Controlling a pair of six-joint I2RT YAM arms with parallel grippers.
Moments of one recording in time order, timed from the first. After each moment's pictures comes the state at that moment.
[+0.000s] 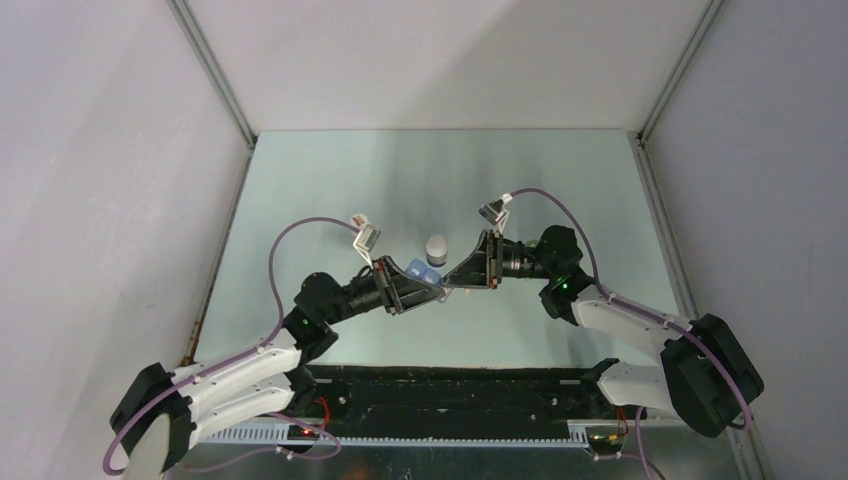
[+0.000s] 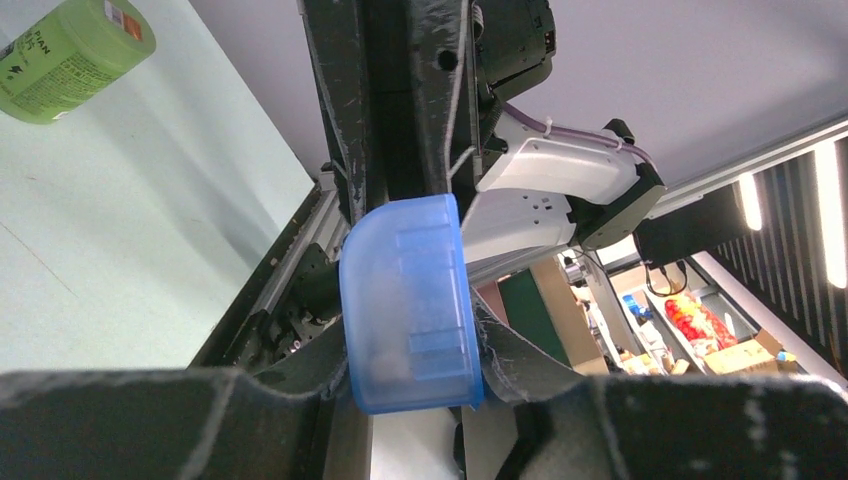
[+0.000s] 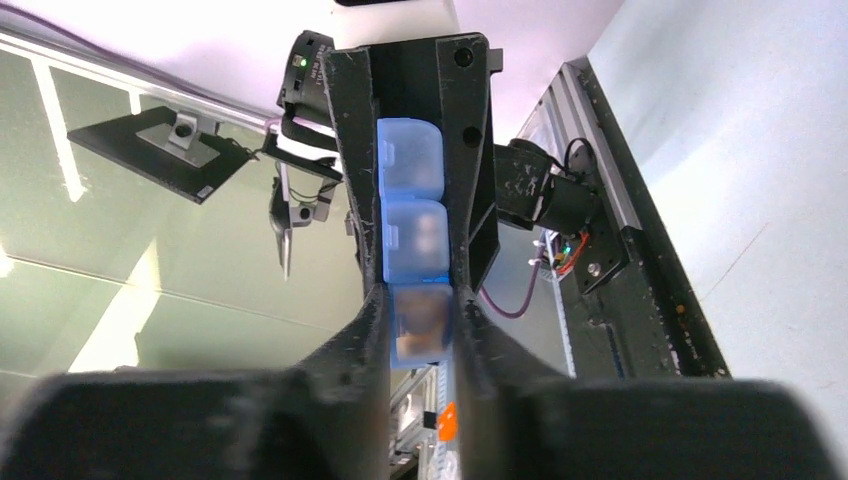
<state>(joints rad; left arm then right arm) -0.79 0.86 0.32 0.72 0.45 -1.18 0.62 1.22 0.56 0.80 -0.92 1.26</state>
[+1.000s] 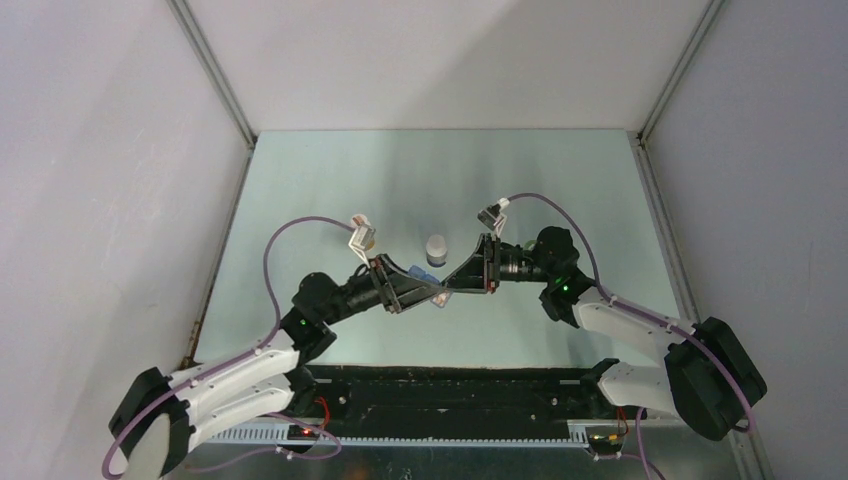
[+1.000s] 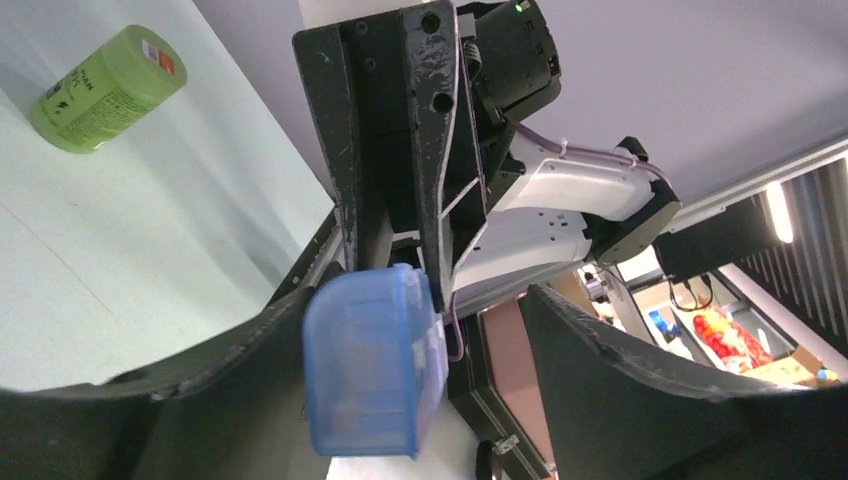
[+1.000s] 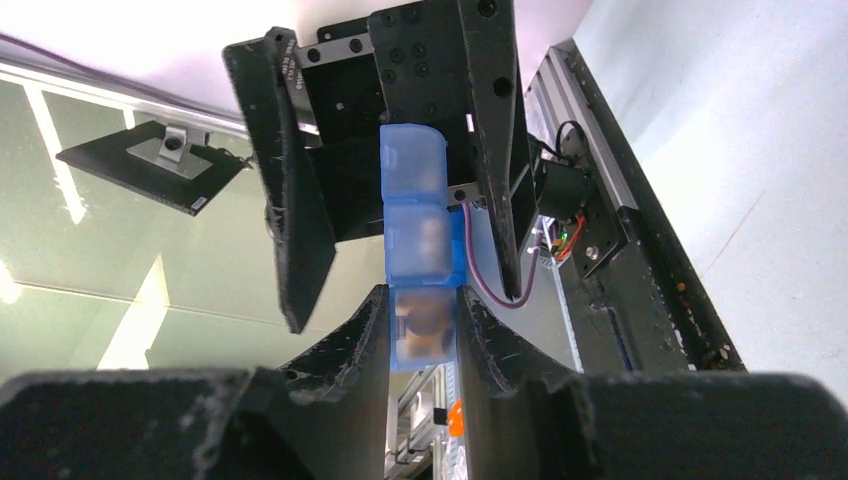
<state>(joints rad) -0.77 0.85 0.32 0.71 0.42 -1.14 0.64 1.20 0.56 0.72 -0.90 1.26</state>
